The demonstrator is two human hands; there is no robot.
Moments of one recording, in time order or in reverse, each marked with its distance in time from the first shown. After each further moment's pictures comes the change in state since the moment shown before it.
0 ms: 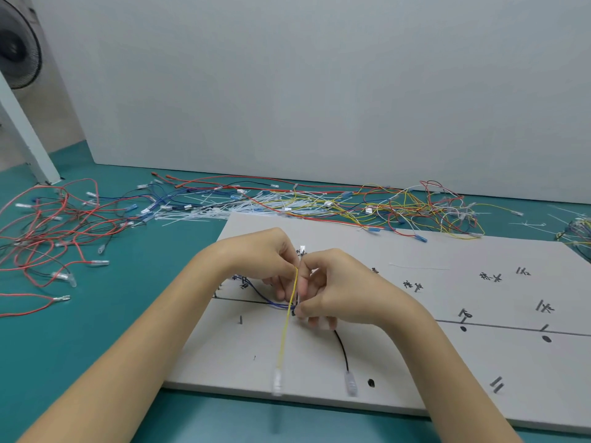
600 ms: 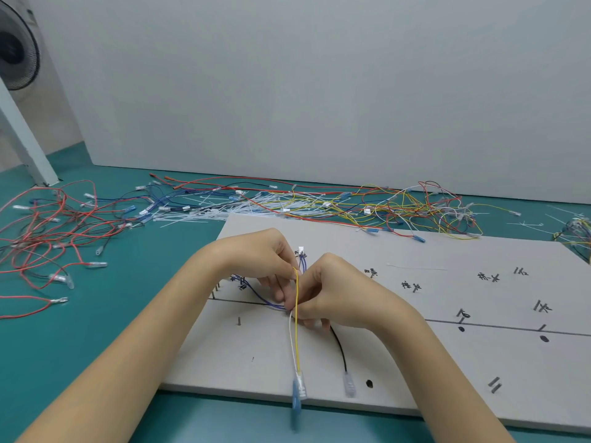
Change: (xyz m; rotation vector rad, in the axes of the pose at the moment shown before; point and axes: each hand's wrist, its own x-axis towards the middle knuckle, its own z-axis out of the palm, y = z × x) left_hand -0.001 0.000 -0.003 -0.087 -0.061 -0.037; right_hand 0.002 0.002 0.005 -0.088 -0.022 -0.002
